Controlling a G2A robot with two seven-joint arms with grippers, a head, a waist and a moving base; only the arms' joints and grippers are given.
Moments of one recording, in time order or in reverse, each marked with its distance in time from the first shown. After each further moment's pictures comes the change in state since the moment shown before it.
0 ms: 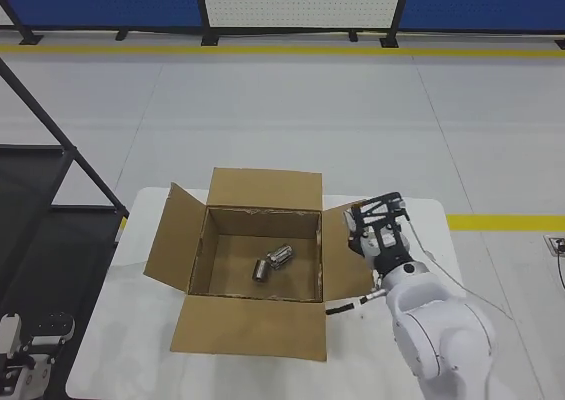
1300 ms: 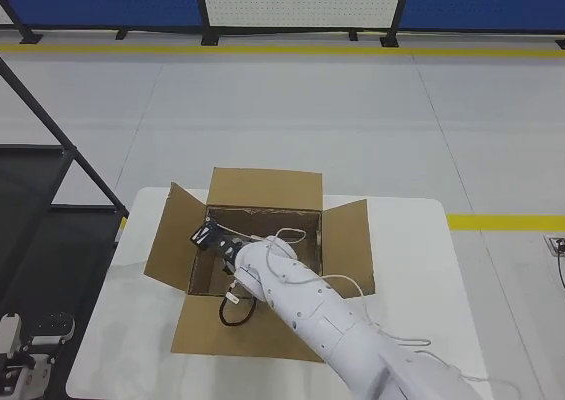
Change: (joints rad) left arm 0.000 0.000 0.000 0.000 0.000 0.000 0.000; right arm 0.810 -0.508 -0.729 1.628 0.476 -0.129 -0.204
